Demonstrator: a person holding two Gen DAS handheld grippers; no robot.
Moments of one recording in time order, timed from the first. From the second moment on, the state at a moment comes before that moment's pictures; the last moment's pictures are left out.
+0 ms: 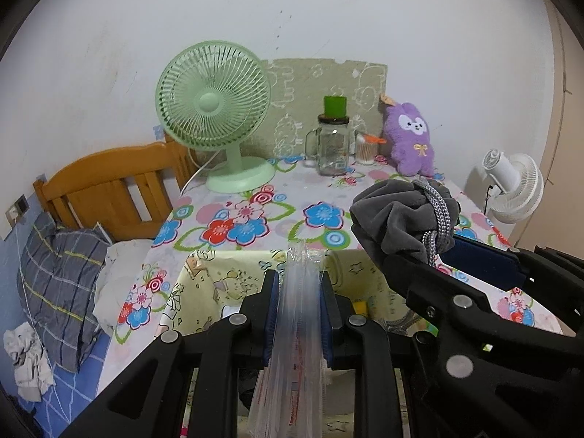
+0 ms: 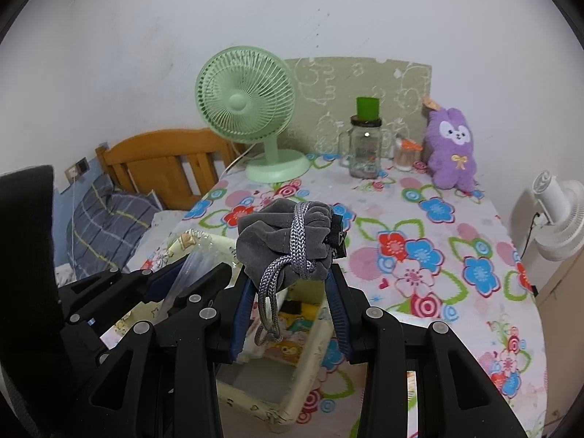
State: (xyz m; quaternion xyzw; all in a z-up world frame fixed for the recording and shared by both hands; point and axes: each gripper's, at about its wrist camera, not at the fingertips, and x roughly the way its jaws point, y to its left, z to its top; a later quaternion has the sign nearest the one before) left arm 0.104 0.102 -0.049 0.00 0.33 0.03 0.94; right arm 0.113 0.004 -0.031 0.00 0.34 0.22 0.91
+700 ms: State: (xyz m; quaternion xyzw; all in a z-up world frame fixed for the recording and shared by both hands) left arm 0.118 0.145 -0.090 -0.03 0.38 0.06 0.92; right arm 0.133 0.051 -0.068 -0.03 0.39 0.25 0.89
